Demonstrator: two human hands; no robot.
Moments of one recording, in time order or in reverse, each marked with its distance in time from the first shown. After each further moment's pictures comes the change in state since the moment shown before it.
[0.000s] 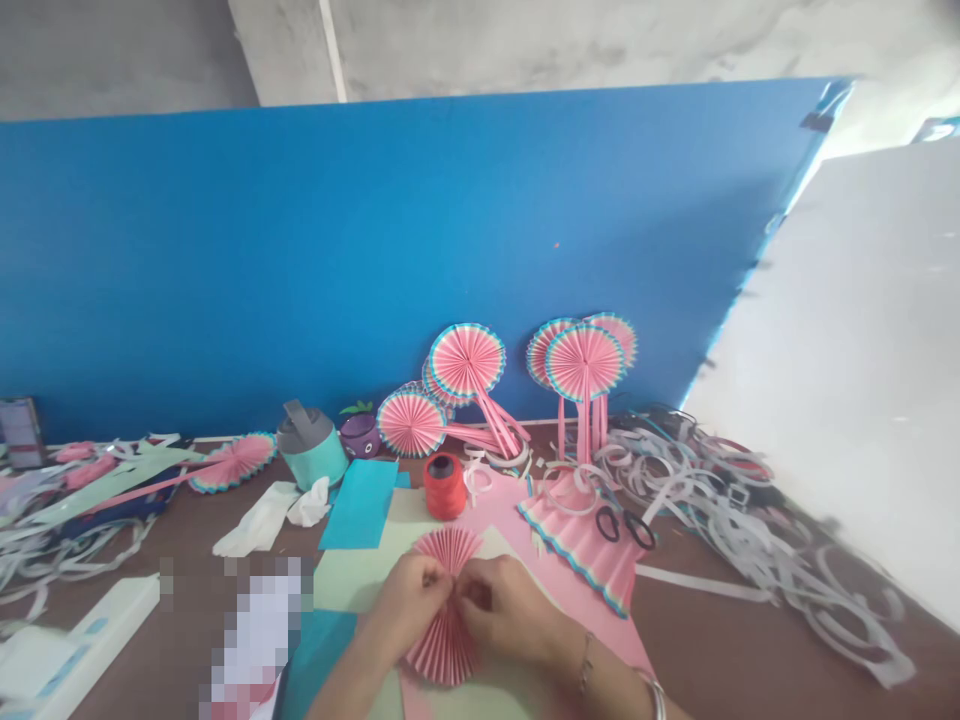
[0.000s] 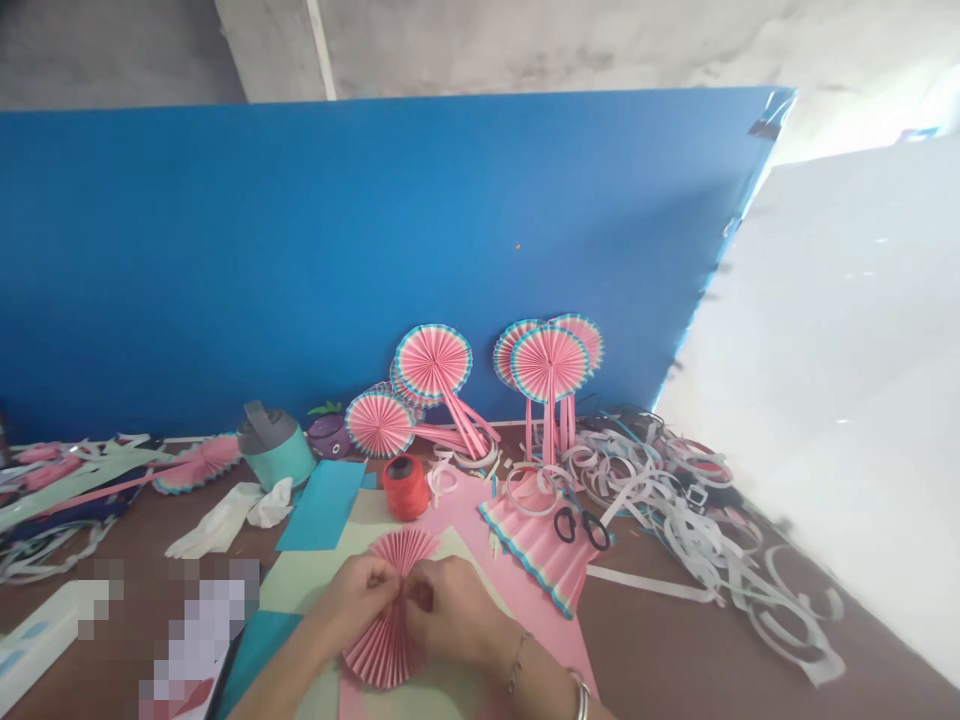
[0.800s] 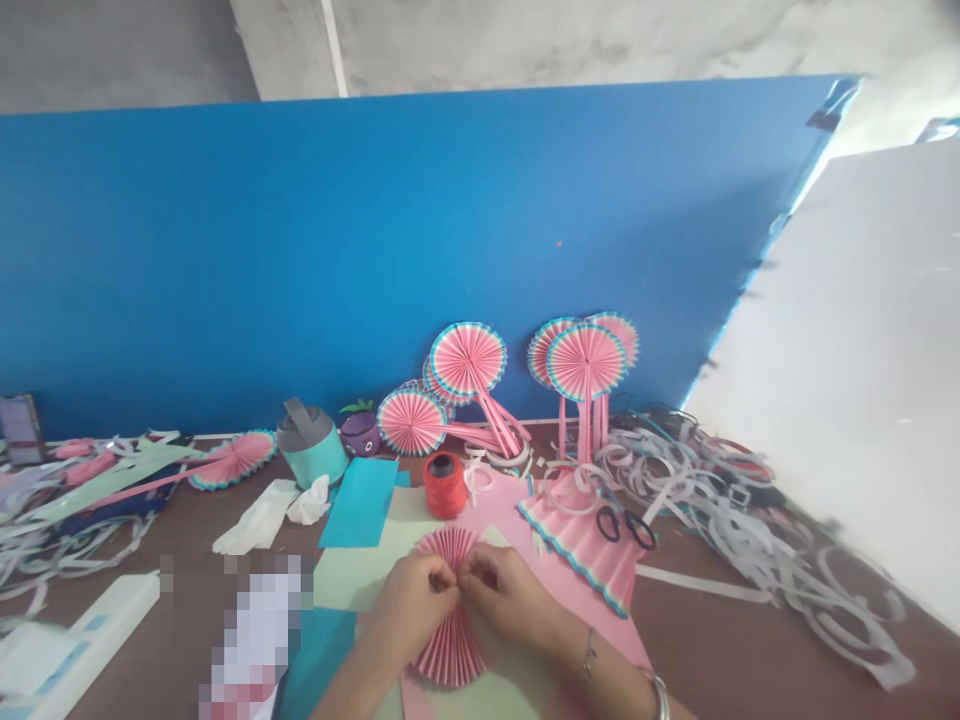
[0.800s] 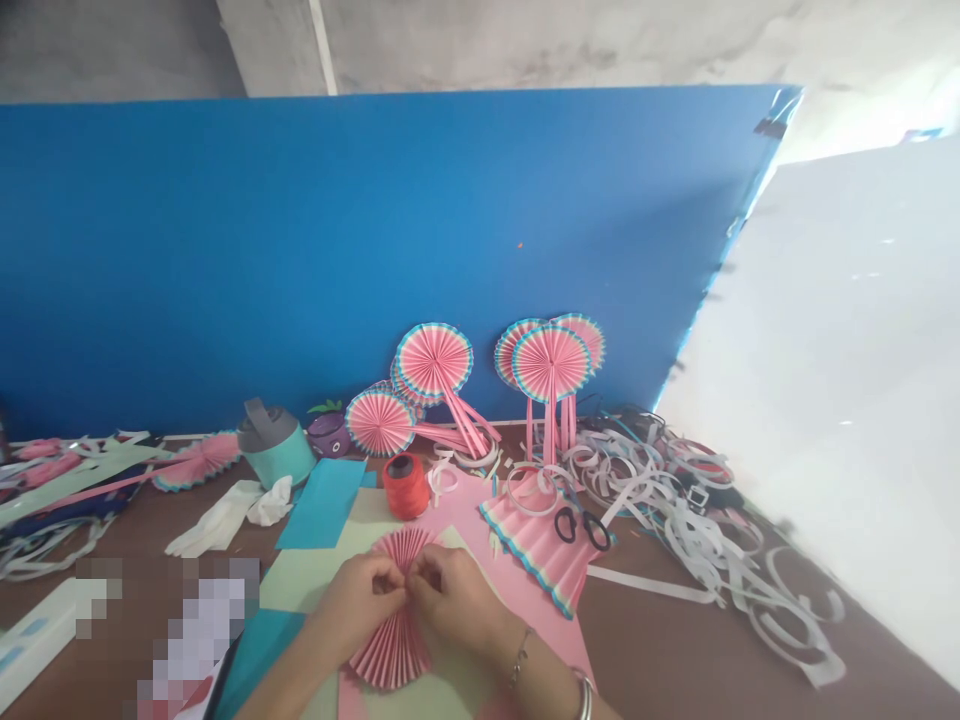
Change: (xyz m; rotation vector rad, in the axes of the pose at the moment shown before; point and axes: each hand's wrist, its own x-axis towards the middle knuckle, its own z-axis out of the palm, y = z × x) left_hand -0.008 0.011 0.002 0.146 0.103 0.010; right_hand 0.006 0.006 -0.001 0.238 0.043 0.055
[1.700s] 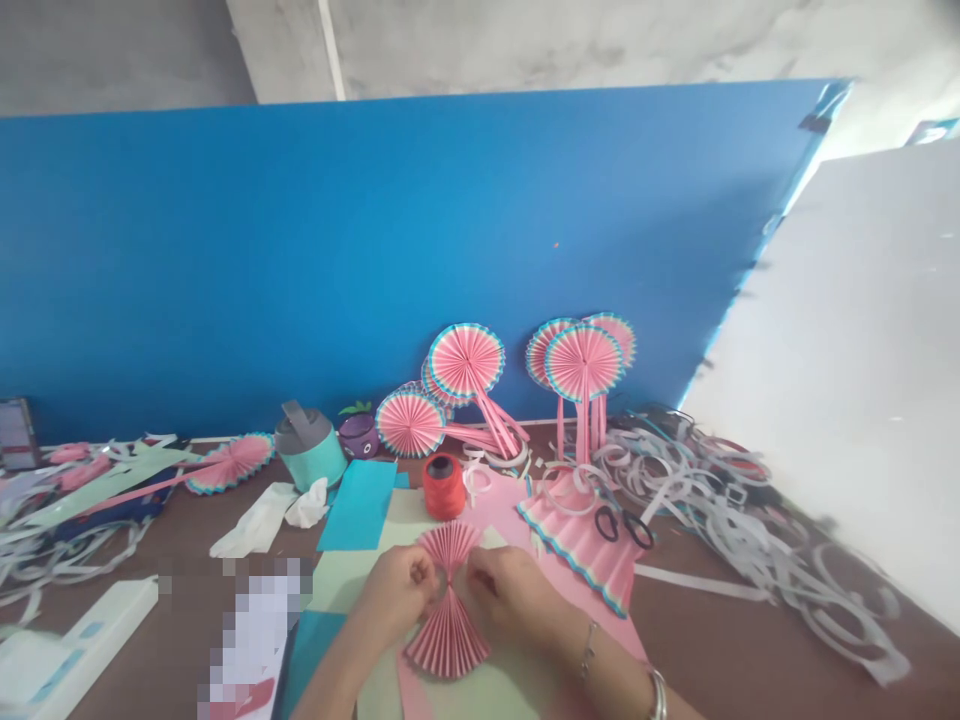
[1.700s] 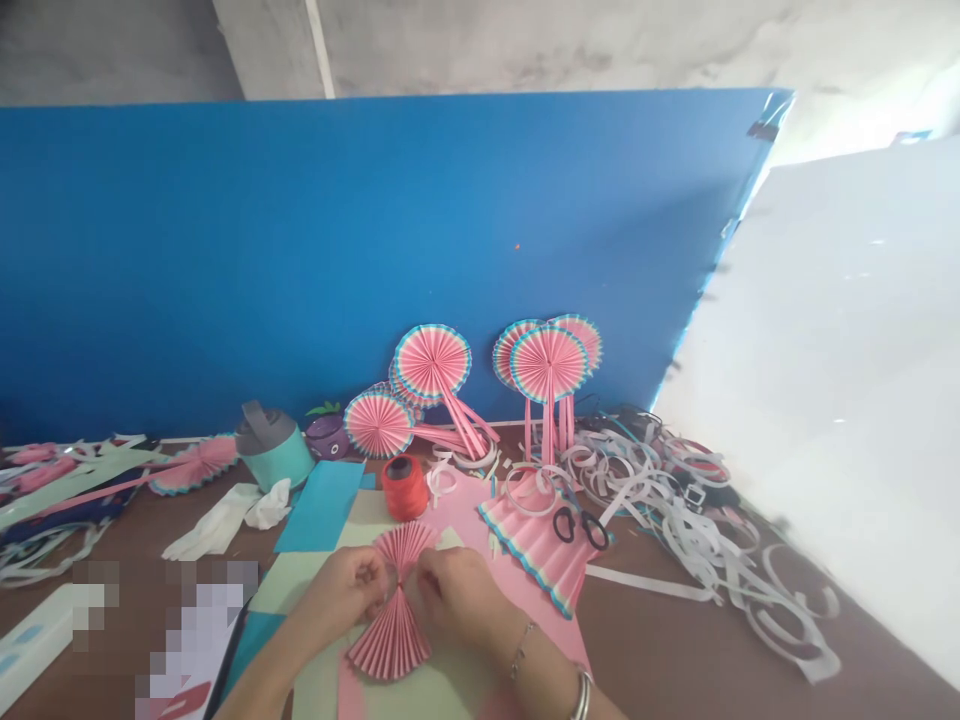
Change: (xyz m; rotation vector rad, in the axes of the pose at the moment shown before) left_hand 0.009 -0.021 -0.011 -0.249 -0.095 -0.063; right_hand -0.005 -0.003 -0.008 -0.432 0.024 -0.107
